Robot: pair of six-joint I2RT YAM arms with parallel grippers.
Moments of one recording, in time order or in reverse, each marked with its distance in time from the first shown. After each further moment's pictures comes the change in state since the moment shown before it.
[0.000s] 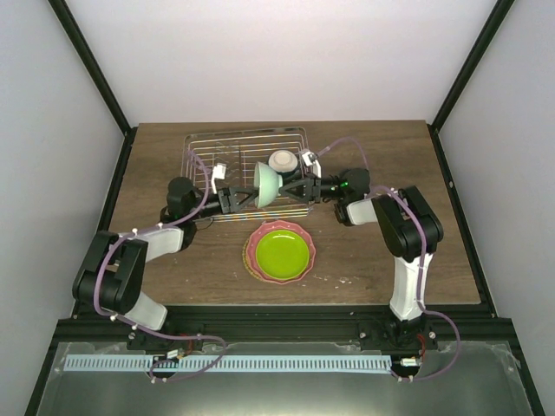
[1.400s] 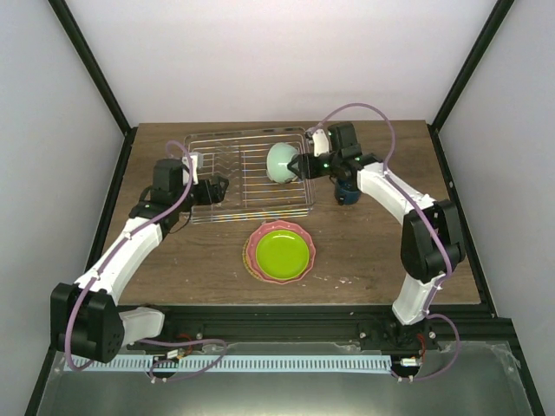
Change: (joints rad) left arm 0.038 -0.306 0.279 -1.107 -0.705 0.576; right arm 0.004 -0.219 0.416 -1.810 0.788 -1.012
